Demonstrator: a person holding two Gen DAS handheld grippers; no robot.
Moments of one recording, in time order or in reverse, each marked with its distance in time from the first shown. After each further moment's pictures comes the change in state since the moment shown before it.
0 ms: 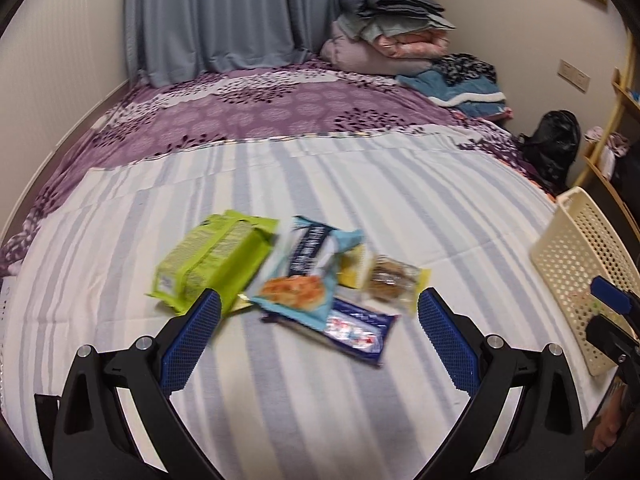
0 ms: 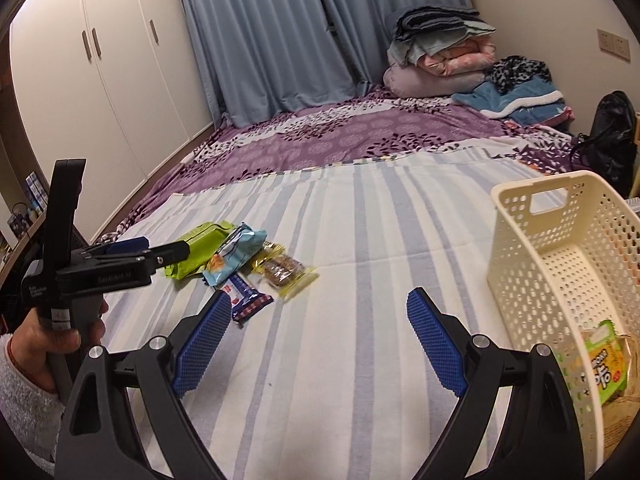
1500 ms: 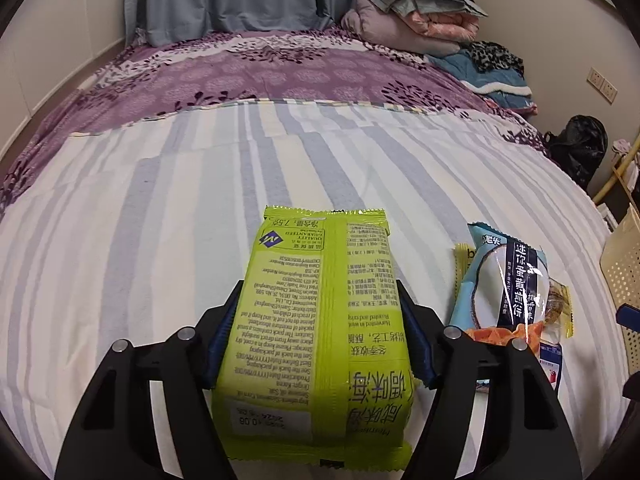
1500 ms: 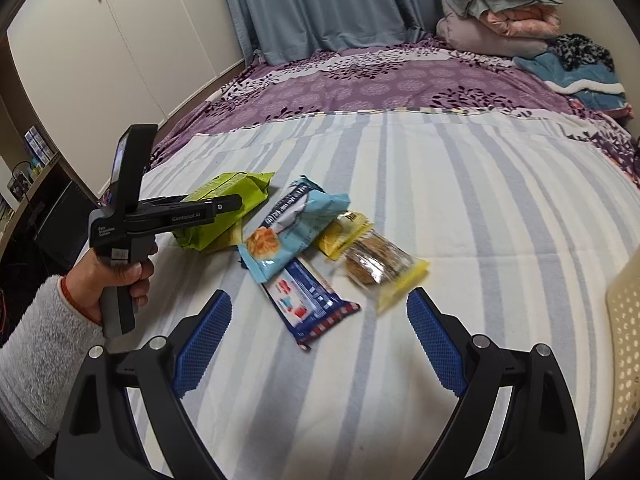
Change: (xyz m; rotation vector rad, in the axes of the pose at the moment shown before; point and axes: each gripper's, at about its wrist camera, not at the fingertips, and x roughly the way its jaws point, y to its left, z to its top) left arm 0.127 0.135 0.016 -0.039 0.082 -0.062; right arm 0.118 0.087 0.017 -0.076 0.209 0.095
